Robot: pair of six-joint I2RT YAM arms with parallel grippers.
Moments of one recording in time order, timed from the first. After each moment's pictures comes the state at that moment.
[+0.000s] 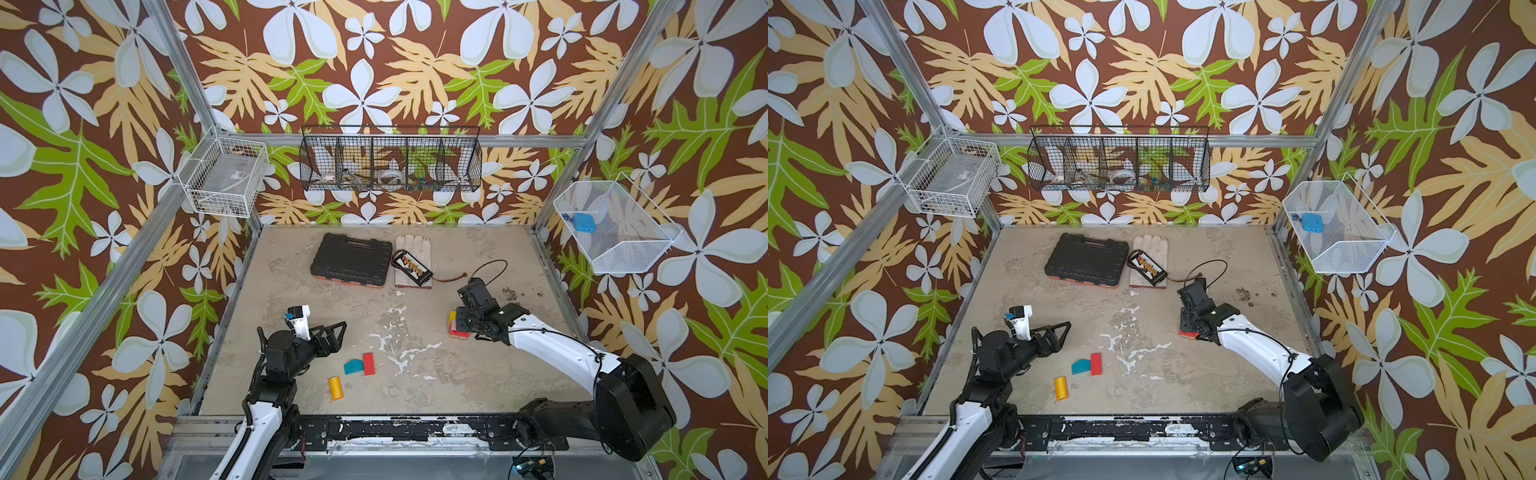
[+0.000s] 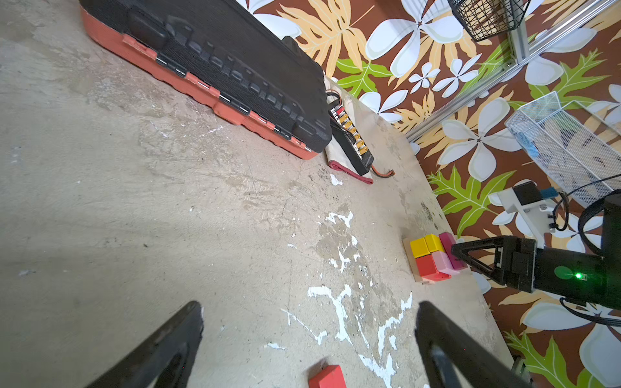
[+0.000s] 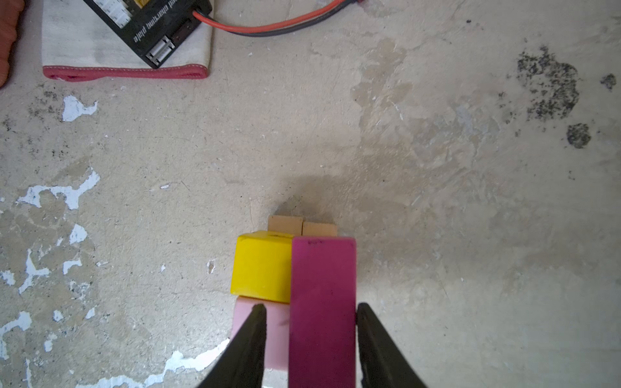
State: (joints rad) left arm -0.09 0.57 0.10 0.12 0.42 -0.59; right arm 0.50 1.33 0.80 -0.54 0.26 0.51
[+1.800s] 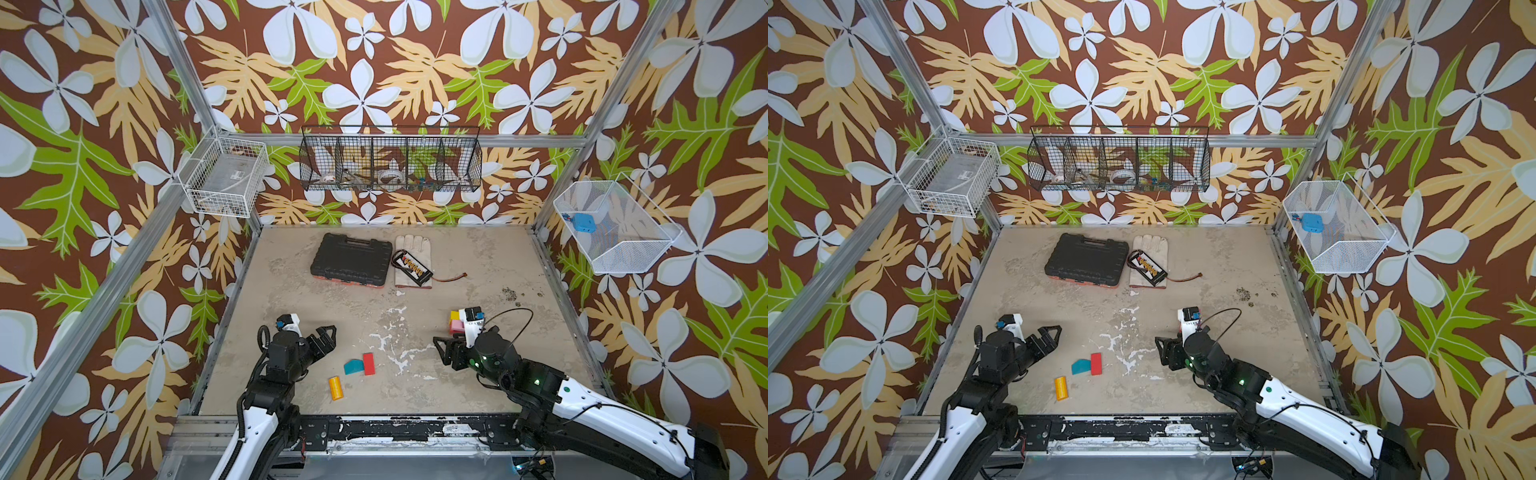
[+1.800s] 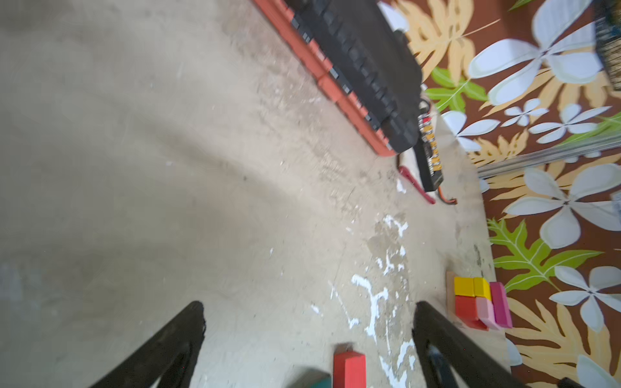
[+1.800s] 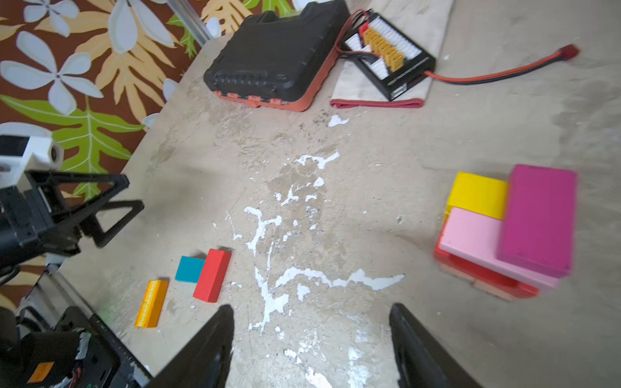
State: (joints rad) left arm -0.21 0.48 0.22 -0.35 0.11 -0.82; right arm 0.92 0.74 0.47 -0.29 0.29 0.64
